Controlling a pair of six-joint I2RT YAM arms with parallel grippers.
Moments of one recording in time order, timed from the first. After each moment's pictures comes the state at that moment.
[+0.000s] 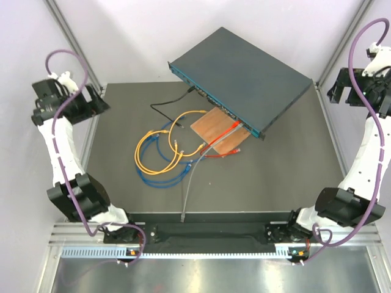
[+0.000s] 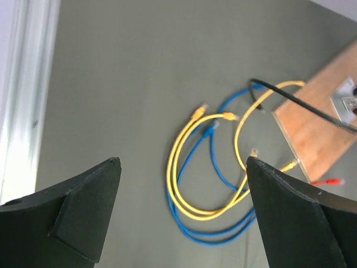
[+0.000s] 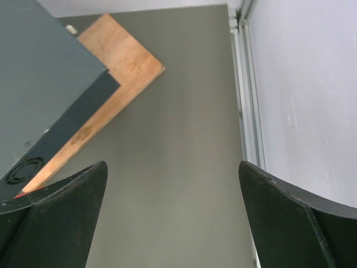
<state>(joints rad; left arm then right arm) 0.48 1.54 1.69 -0.89 0.50 -0.06 -0.47 1.44 1.87 -0.99 -0.38 -0.19</state>
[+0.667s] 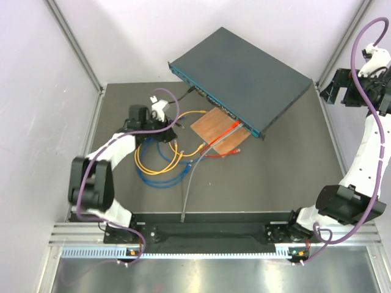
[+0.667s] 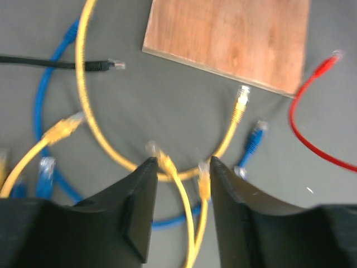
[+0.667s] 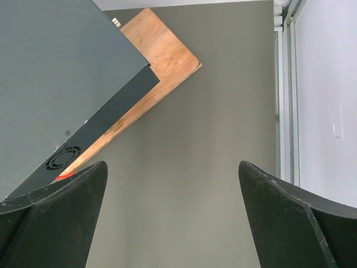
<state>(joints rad) -0.14 1.53 0.97 -0.10 0.59 0.05 -0.47 1.45 1.88 -1.02 -0.53 -0.18</state>
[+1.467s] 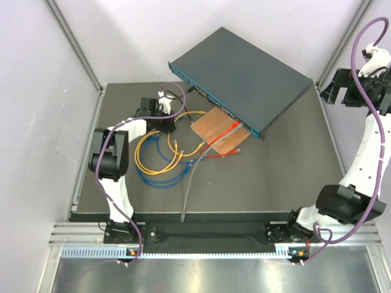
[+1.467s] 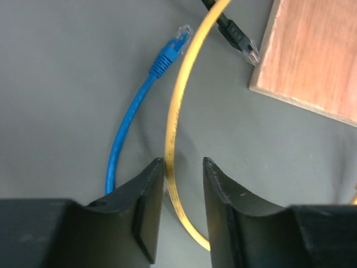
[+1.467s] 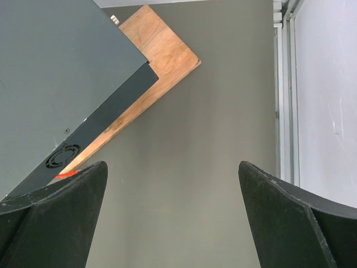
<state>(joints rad) -0.16 1.97 1.27 -0.06 0.41 0.13 -0.47 1.46 1.89 -1.04 -0.53 -0.18</state>
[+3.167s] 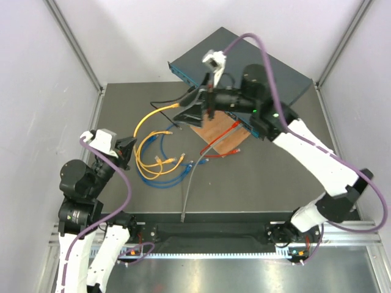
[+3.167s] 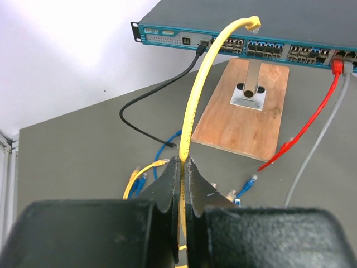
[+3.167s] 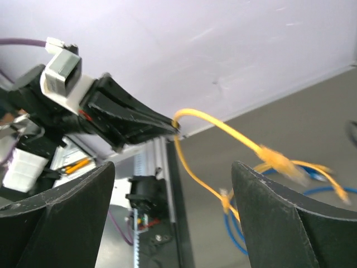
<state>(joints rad) -0.14 0.47 0.96 -0.45 0.31 0.03 0.76 1.46 1.73 -0.24 -0.66 0.39</state>
